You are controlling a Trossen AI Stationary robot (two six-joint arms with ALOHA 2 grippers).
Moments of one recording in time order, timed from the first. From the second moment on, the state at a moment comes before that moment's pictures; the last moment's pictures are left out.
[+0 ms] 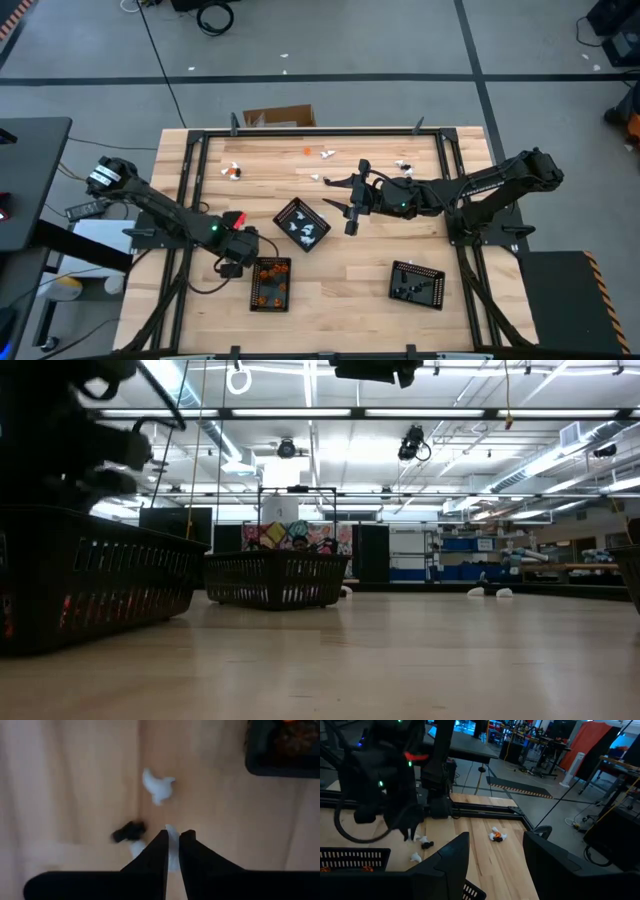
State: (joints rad) left arm -0.44 1.34 0.76 -0.90 -0.20 -0.46; right arm 0.17 1.37 0.98 0.22 0.45 -0.18
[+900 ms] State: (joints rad) left arm -0.06 1.35 0.79 -0.14 -0.24 0.17; right arm 0.17 1.37 0.98 0.23 0.45 -0.18
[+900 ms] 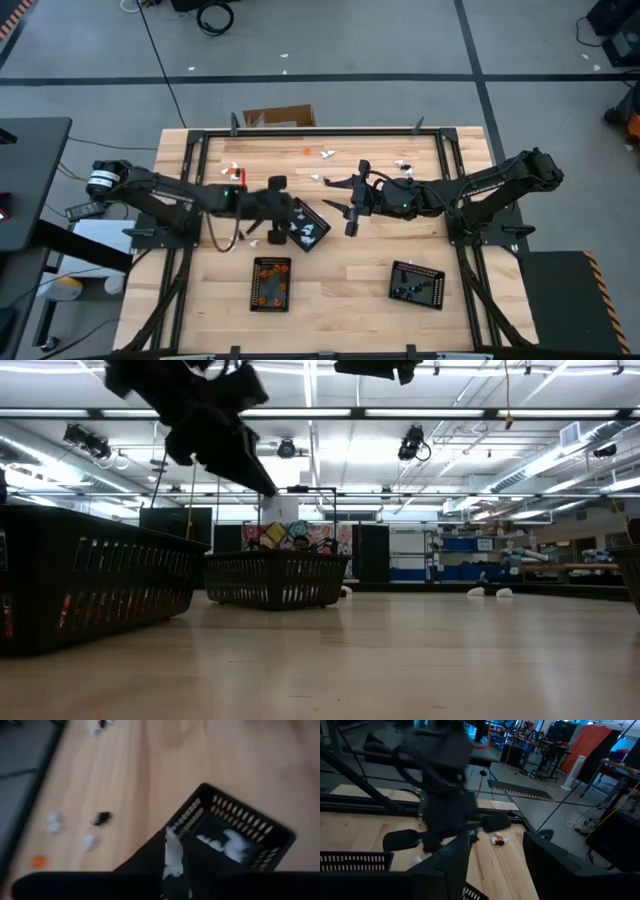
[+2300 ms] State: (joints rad) left arm -0.32 1.25 0.59 -0.60 -0.18 -0.21; right arm 0.15 1.37 0.98 0.19 0.45 -0.15
